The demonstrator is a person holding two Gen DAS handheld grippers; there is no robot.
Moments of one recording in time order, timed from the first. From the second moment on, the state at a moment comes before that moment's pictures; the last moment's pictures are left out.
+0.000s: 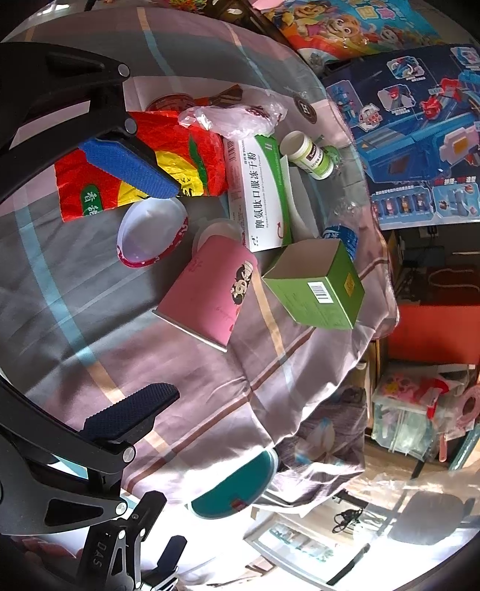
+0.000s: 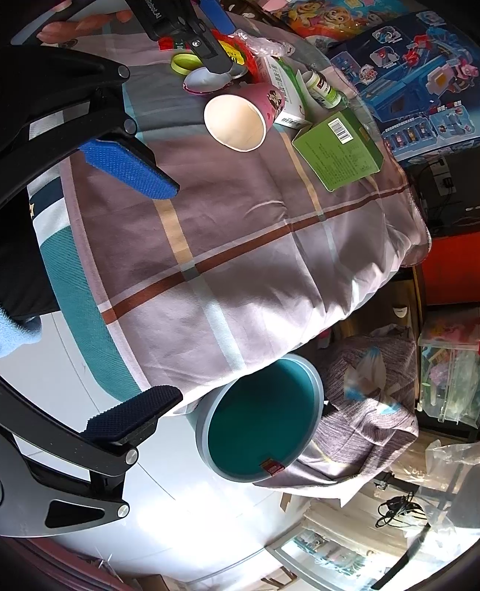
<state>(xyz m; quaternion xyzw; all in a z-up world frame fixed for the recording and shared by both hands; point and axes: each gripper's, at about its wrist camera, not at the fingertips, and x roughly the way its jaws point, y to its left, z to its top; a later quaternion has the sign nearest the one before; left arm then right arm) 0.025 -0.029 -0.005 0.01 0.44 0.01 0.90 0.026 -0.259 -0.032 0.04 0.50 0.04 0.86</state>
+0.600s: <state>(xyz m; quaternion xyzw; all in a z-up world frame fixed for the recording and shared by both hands) 0.037 -0.028 0.000 0.01 0.44 0.00 0.90 0.038 -0.263 -0.033 0.04 0.51 0.03 0.86</state>
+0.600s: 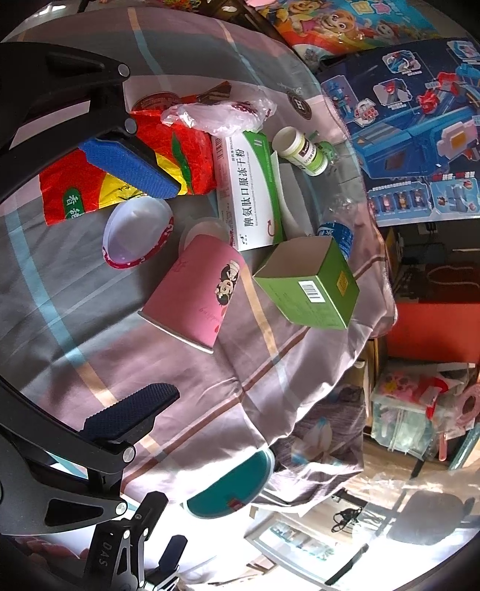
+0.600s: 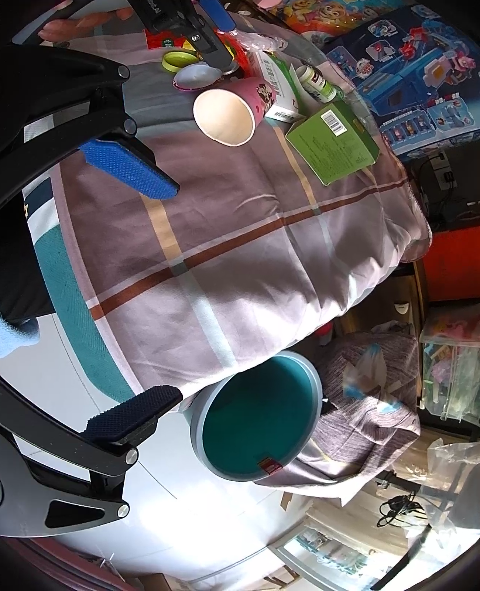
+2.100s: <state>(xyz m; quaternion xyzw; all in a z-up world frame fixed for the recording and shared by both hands) 0.017 0.107 -0.027 -0.07 0.48 0.01 0.87 0.103 -0.119 -0.011 -0.03 0.53 0.20 0.82</state>
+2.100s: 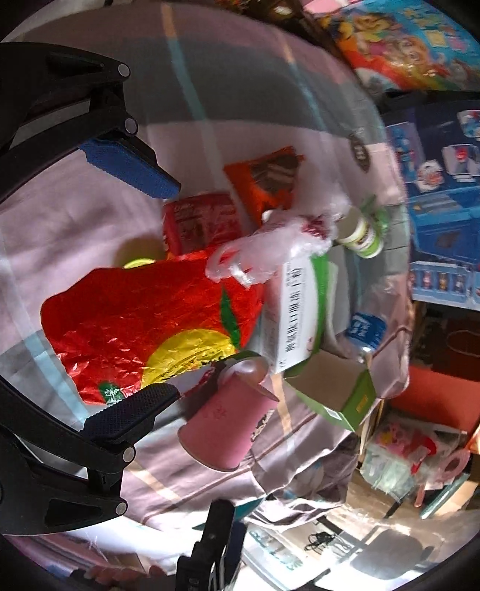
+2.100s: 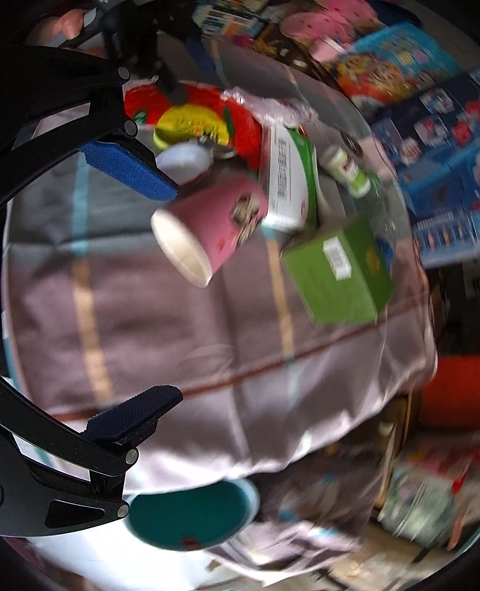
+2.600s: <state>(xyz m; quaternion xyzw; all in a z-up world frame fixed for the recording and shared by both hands) 0.021 0.118 -0.052 -0.08 0.51 -0.01 0.86 0.131 -0.051 -0.055 -0.12 0.57 0.25 0.78</state>
